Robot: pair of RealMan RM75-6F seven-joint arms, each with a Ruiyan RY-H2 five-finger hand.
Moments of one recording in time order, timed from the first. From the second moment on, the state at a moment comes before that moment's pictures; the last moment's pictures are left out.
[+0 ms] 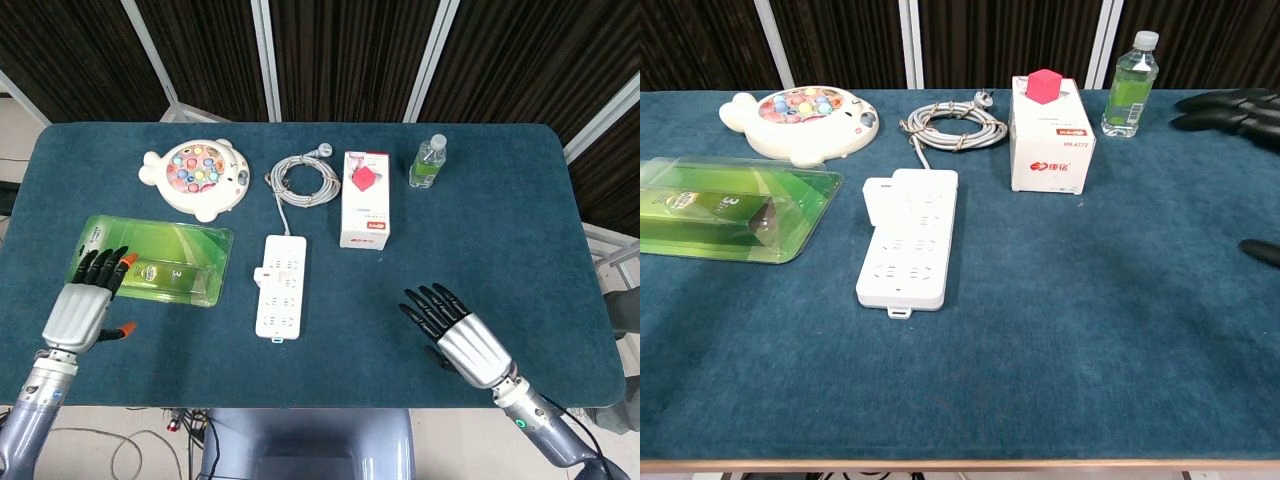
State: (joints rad) left arm -0.30 -1.21 -0.13 -1.70 1.44 1.24 0.28; right arm 0.37 -1.32 0.00 -1.43 -1.95 1.40 -0.06
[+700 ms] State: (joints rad) left arm -0.57 -1.26 -0.27 -1.82 1.19 1.01 0.49; right arm 0.49 -1.58 -0.03 -1.42 -1.91 1.13 -0.22
